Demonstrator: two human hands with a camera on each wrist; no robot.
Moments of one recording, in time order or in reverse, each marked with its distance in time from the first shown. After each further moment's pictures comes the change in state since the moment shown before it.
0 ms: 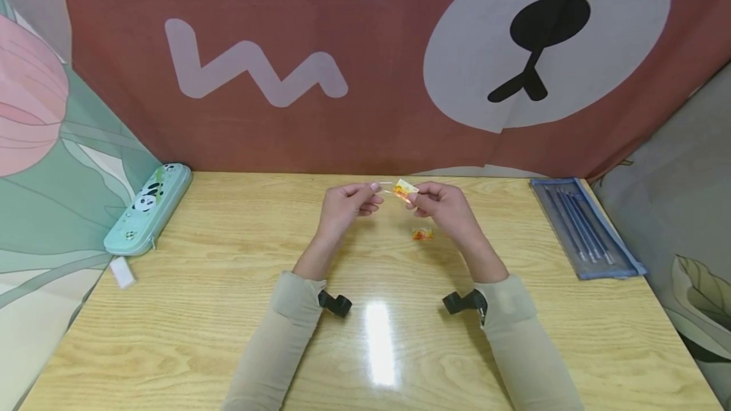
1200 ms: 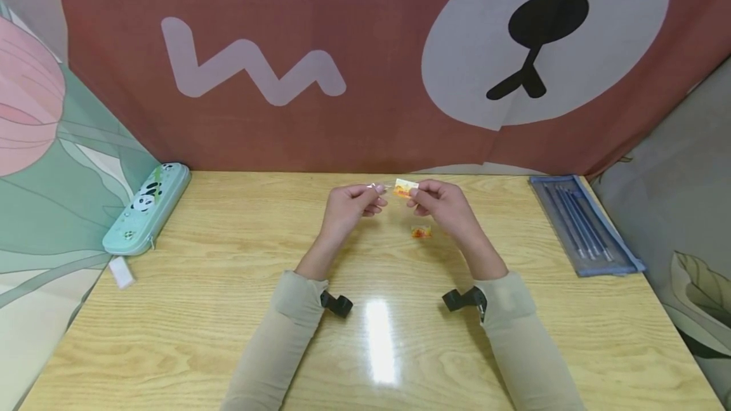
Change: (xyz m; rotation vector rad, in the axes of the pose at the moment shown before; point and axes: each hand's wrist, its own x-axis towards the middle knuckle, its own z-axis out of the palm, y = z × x) left_hand -0.004 -0.001 0.007 0.123 -0.026 0.030; right_hand 0.000 0.002 -0.002 0.002 -0.004 0.002
